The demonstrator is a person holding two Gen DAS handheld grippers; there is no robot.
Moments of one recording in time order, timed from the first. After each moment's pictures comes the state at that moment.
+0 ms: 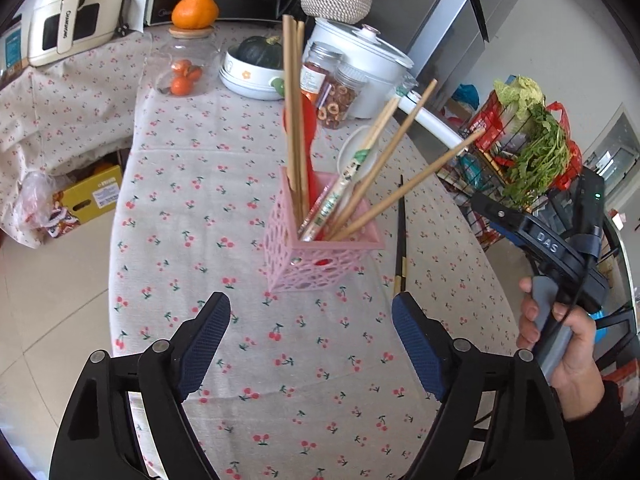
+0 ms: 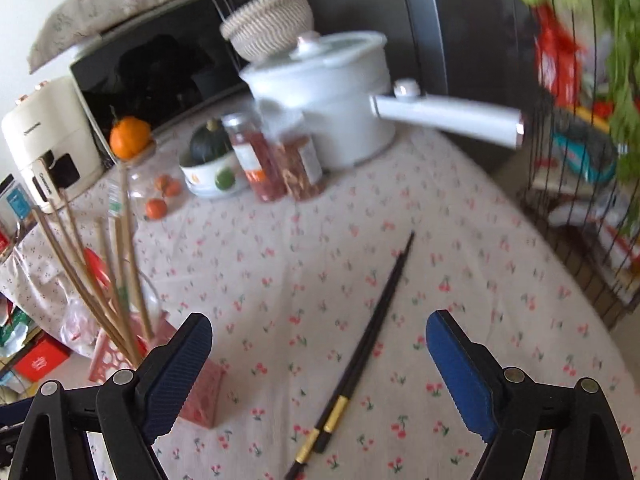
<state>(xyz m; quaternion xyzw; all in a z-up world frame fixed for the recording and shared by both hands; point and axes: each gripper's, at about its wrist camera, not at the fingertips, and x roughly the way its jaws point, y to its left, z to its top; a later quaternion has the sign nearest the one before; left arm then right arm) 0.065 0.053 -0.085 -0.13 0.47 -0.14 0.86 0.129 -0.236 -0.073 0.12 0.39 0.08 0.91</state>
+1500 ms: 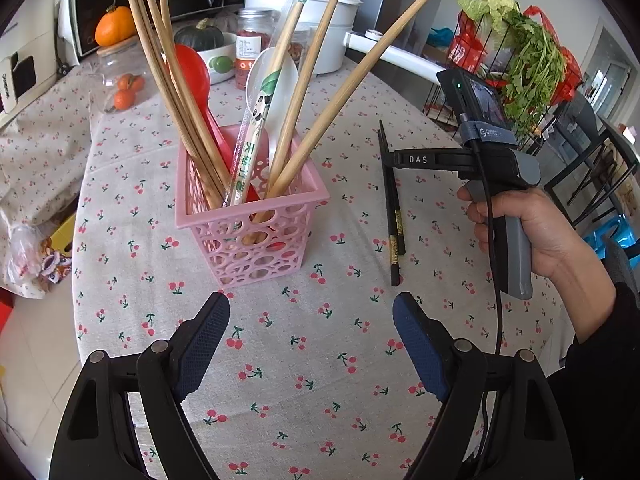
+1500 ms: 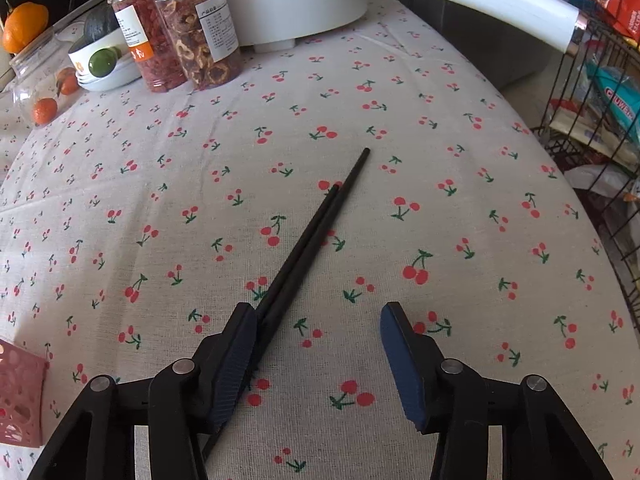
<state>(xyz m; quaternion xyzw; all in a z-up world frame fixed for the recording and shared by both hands) 0.071 -0.019 -0.121 0.00 0.49 -0.16 0.86 0.229 -0.244 -0.179 0.02 0.50 0.05 0.87</state>
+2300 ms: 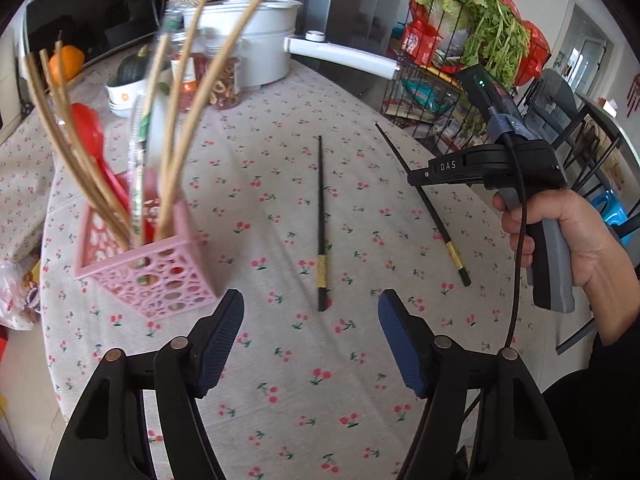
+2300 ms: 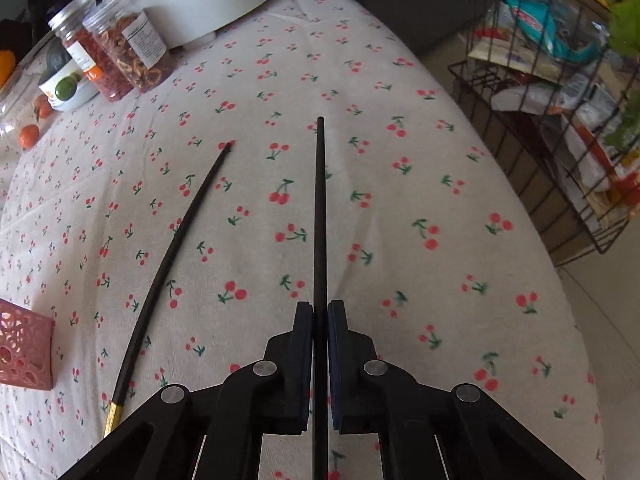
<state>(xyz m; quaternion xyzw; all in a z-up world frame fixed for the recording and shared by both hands) 0.070 -0.094 -0.114 0.02 0.47 -0.21 0.86 0.184 -0.324 -0.156 0.09 0.55 0.02 0.83</state>
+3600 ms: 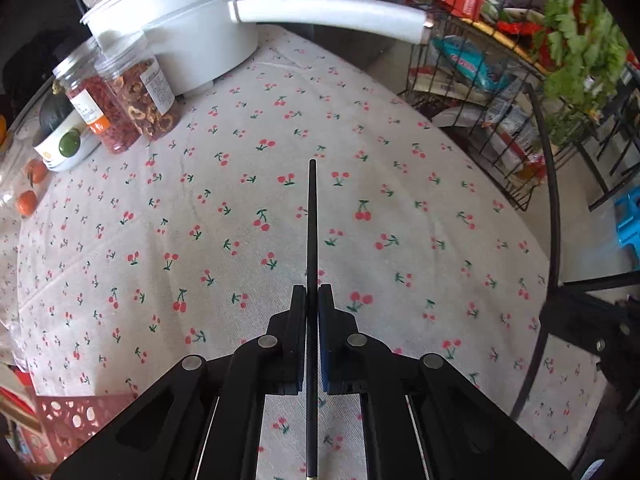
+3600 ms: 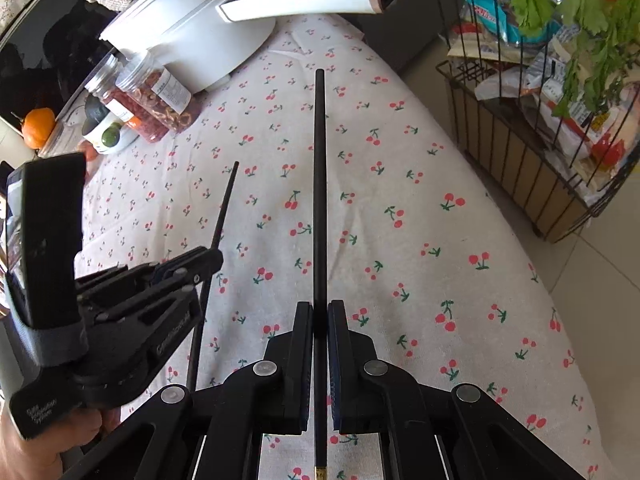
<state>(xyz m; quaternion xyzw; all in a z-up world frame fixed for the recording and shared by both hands) 0.213 -0.217 -0.148 0.11 0.53 -0.16 0.83 0.151 -0.358 -0.109 0.18 0.53 0.05 0.83</state>
